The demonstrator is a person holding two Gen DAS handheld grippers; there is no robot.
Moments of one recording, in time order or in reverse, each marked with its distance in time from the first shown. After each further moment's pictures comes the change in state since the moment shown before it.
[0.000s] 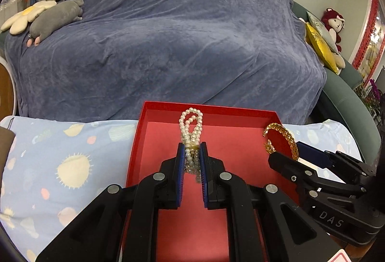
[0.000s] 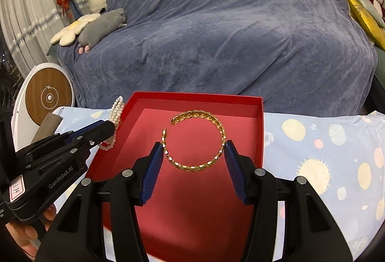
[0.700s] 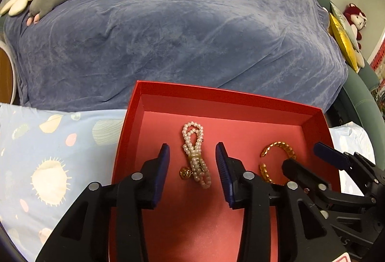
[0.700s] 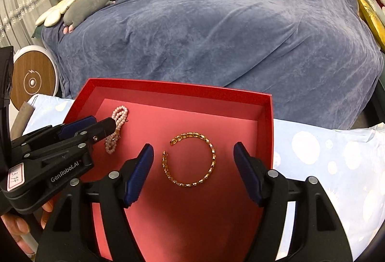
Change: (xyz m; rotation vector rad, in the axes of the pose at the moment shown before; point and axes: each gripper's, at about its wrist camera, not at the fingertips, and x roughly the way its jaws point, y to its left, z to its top) left arm 0.075 0.023 0.004 -0.075 0.130 0.051; right arm 0.056 -0.013 0.010 -0.046 0.069 -0.037
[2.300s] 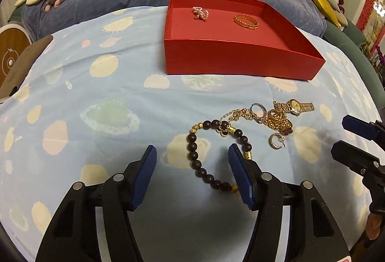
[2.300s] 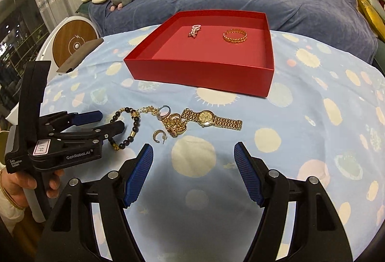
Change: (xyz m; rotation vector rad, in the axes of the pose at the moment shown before) left arm -0.147 0.022 -0.252 0.133 0.070 0.031; right arm -0.172 0.061 -0.240 -0.086 0.013 0.109
